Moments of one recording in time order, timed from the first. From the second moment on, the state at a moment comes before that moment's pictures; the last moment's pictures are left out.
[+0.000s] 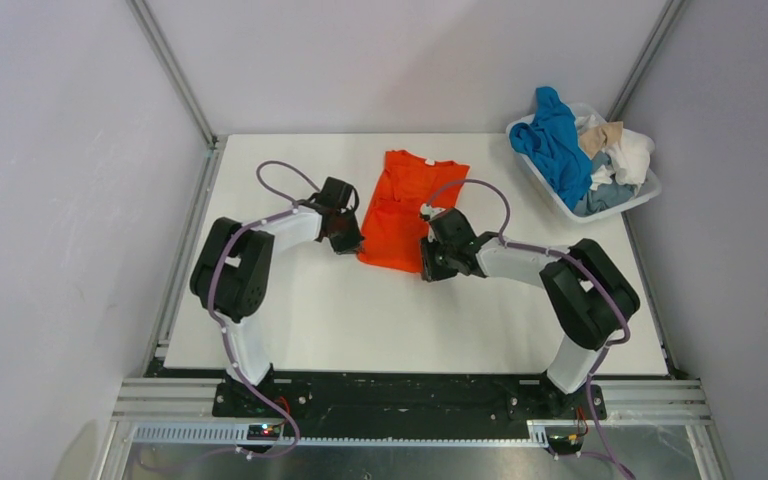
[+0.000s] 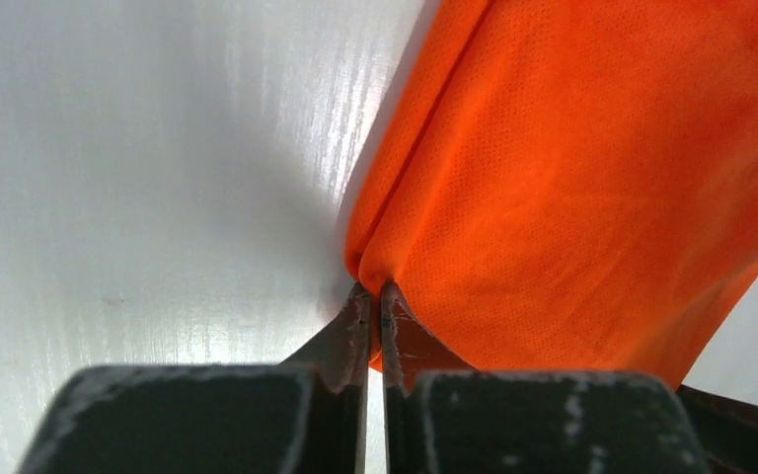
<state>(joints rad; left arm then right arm) -0.40 1.88 1.17 -0.37 0.09 -0.70 0.65 1.73 0.96 -0.18 -0.09 0.34</state>
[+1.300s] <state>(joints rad) -0.53 0.83 0.80 -0.51 -0.01 -0.82 0.70 1.00 0.80 -0.46 -0.51 0.55</state>
